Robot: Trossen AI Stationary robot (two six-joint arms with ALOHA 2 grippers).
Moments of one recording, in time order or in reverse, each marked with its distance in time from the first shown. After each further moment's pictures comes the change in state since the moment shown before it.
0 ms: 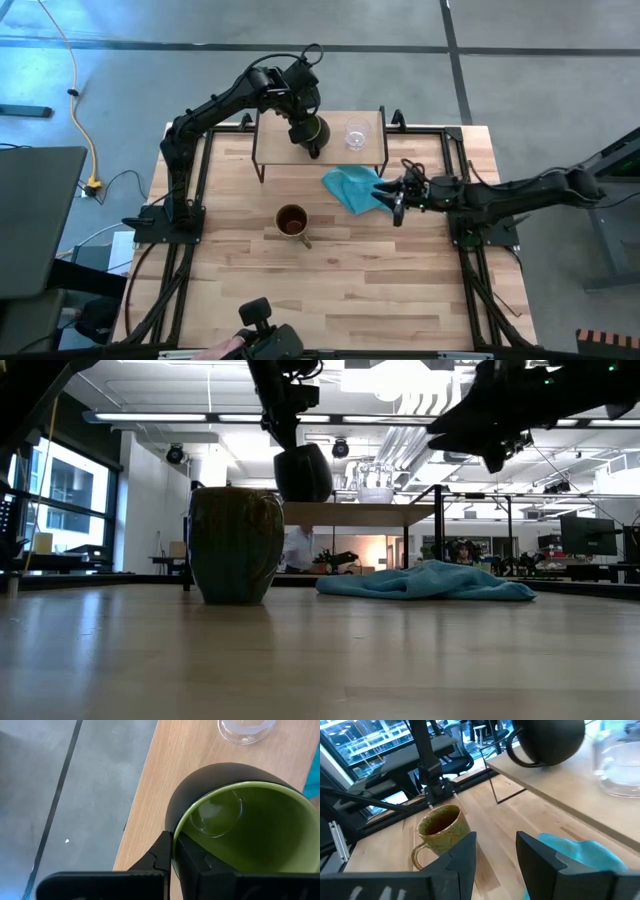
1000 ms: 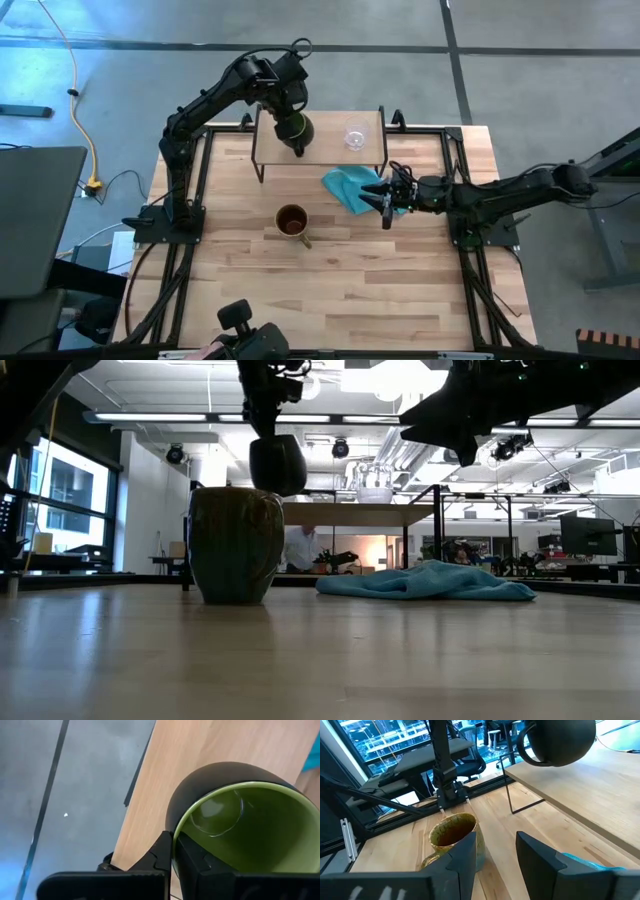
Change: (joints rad) left arm 0.035 0.000 0.115 -0.231 -0.011 -0.024; right arm 0.000 0.190 0.068 0.168 -0.057 -0.066
